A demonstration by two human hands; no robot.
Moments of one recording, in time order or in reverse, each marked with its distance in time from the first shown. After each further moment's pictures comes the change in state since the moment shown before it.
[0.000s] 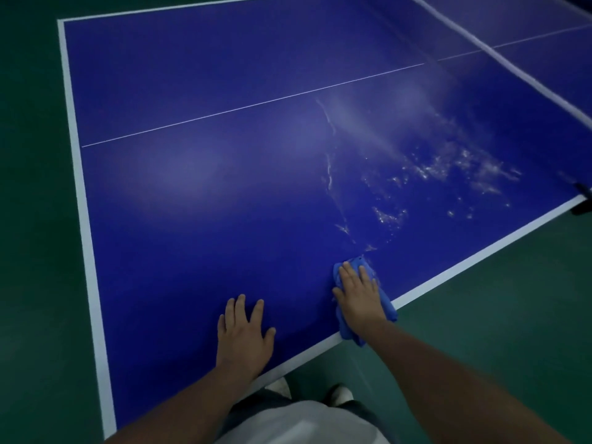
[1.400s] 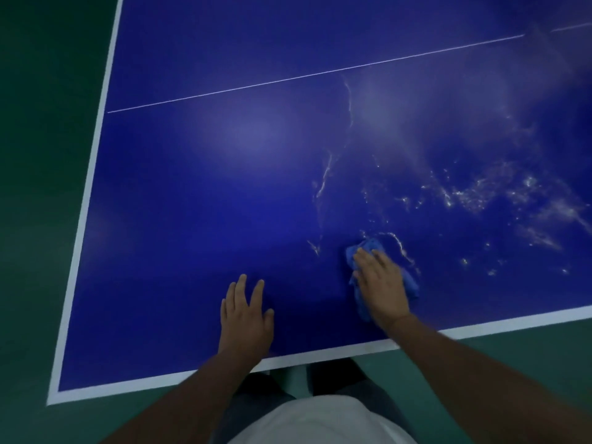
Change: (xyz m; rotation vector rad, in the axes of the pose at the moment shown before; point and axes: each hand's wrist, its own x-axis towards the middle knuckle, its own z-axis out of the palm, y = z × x) left_hand 0.050 0.176 -0.009 -0.268 0.181 -0.299; right_hand 0.136 0.156 -0.082 -0.089 0.211 -0.515
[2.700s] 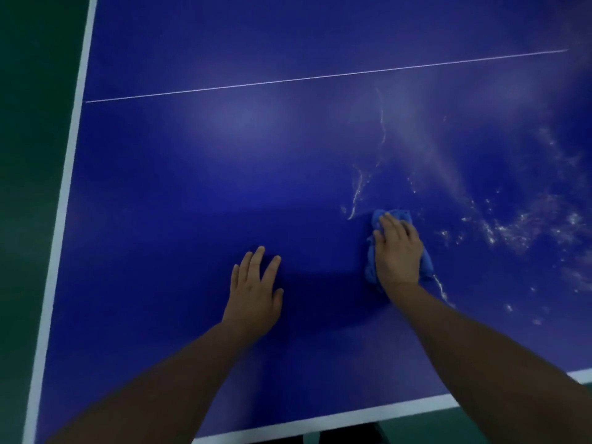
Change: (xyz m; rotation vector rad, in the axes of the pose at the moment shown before) left_hand 0.144 -0.032 -0.037 0.018 -0.028 0.232; right_hand 0.154 -0.018 -0.002 -0.009 0.209 0.265
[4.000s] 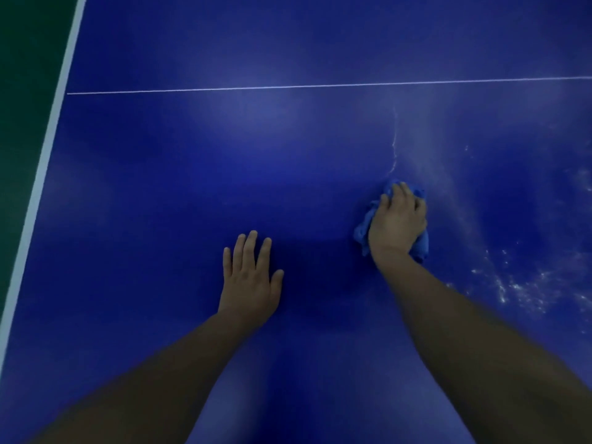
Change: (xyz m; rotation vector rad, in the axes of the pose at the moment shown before) left_hand 0.093 0.026 -0.006 0.062 0.105 -0.106; right_hand 0.143 -0.027 0.007 0.118 0.037 0.301
